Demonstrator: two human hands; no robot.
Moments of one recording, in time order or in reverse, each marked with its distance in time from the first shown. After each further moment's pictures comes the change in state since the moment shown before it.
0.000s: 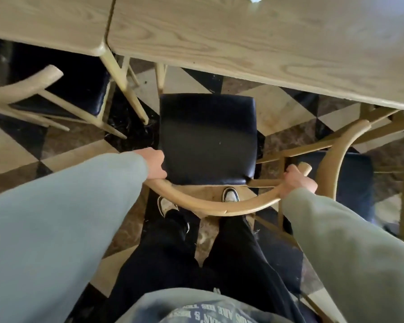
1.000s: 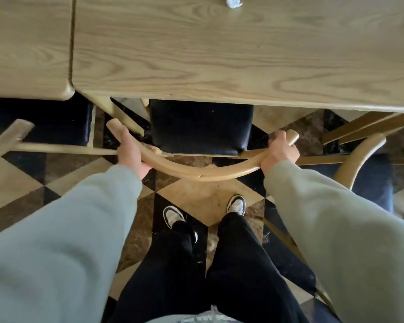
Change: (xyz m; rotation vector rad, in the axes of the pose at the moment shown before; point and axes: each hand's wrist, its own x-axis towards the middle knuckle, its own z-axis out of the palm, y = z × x) left_hand 0.074 0.017 -0.097 -2.066 0.306 -0.453; right_hand 0.009 -0.126 0.106 0.366 -0.098 0.008
